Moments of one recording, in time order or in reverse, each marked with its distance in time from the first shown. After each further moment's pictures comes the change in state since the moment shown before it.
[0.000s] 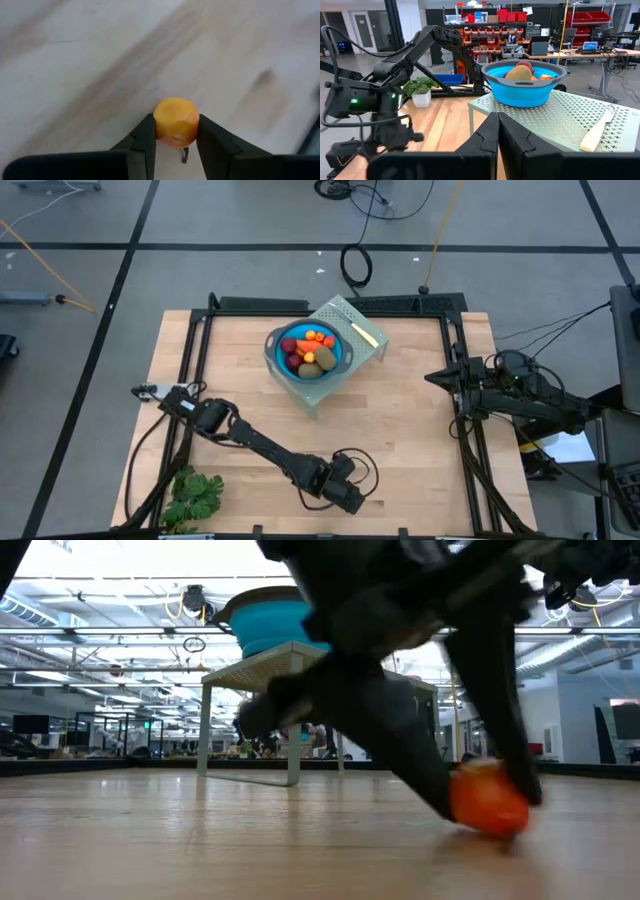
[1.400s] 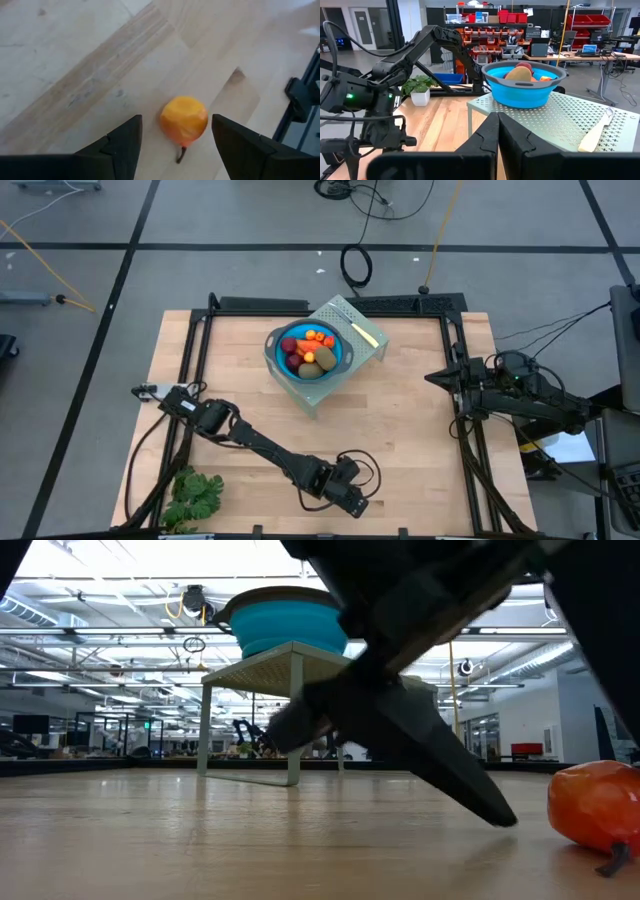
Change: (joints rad) left arm -0.002 0.011 0.000 0.101 0.025 0.029; right arm 0.000 0.000 0.000 0.001 -0.003 -0.026
